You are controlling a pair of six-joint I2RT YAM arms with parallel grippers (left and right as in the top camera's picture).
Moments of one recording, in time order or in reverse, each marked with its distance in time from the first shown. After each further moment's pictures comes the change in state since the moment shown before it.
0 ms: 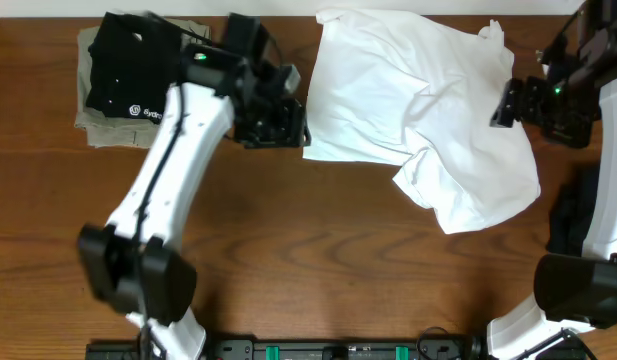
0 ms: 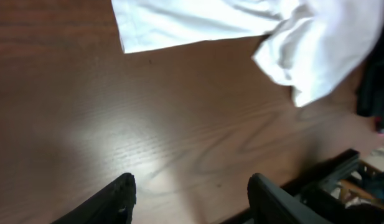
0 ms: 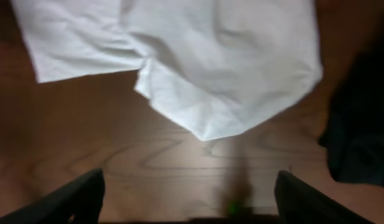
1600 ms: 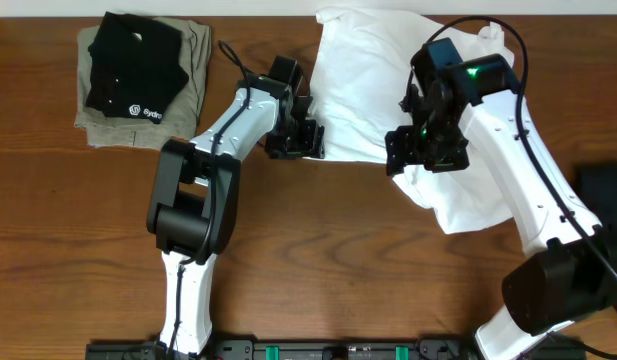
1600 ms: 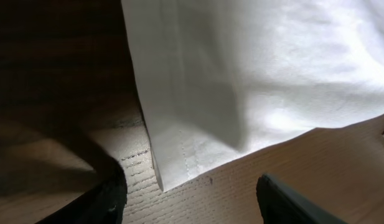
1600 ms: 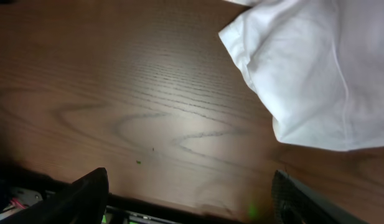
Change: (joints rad) left arm -0.034 0.357 -0.114 0.403 -0.054 -0.035; right arm 0.446 -0.008 -0.386 0.243 0.015 0.093
